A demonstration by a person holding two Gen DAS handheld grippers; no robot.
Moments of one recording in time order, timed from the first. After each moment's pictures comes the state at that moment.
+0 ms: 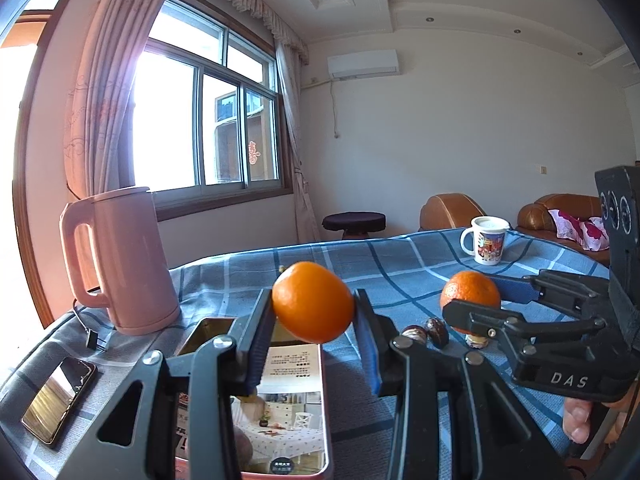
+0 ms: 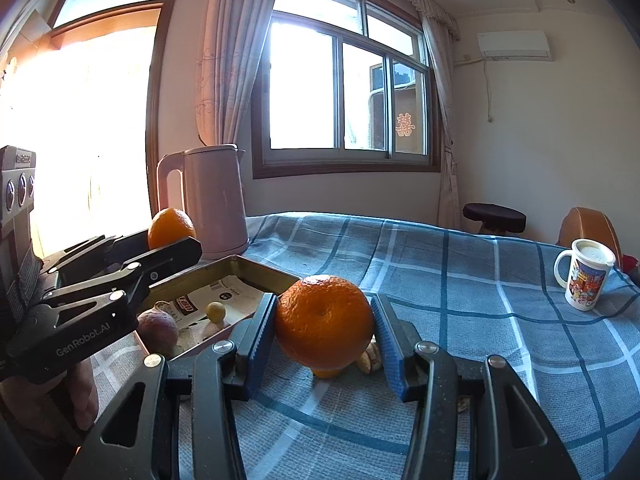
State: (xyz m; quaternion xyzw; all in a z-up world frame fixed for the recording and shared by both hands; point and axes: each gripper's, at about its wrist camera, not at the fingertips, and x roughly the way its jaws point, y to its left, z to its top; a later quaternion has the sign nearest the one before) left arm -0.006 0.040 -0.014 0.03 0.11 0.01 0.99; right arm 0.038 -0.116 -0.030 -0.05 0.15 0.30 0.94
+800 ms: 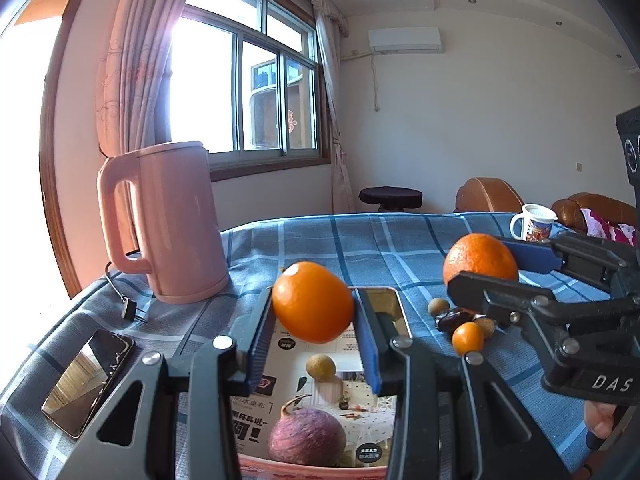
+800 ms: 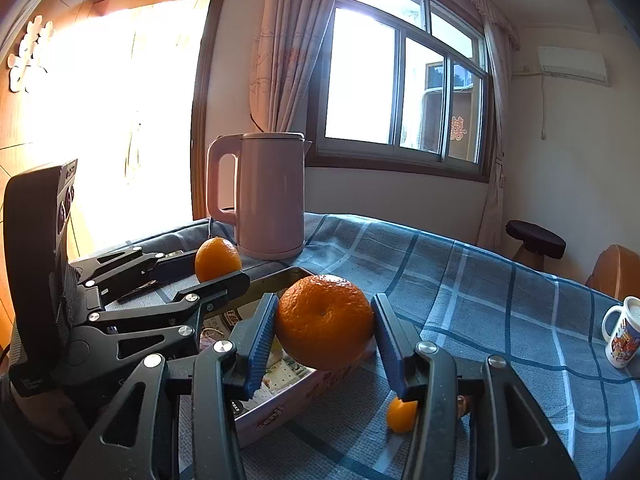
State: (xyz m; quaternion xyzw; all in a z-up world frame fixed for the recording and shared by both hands) left arm 0.009 0.101 -0.027 0.00 0.16 0.07 0.98; right arm 0.048 -0.029 -0.015 -0.11 0.16 0.37 0.91
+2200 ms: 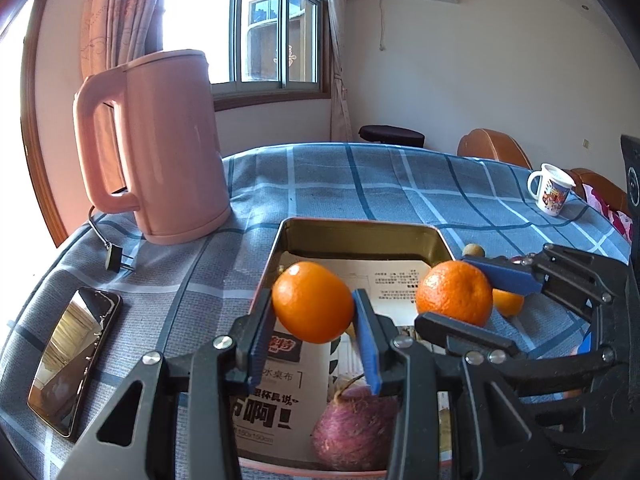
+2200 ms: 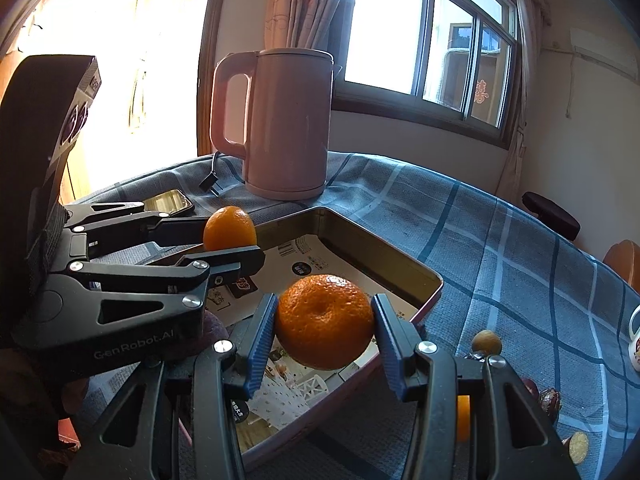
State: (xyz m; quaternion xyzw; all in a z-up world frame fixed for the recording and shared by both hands) left arm 0.049 0.139 -0.055 -0.03 0.29 0.05 0.95; right arm 0.073 0.032 -0.062 -0.16 0.24 0.37 0.88
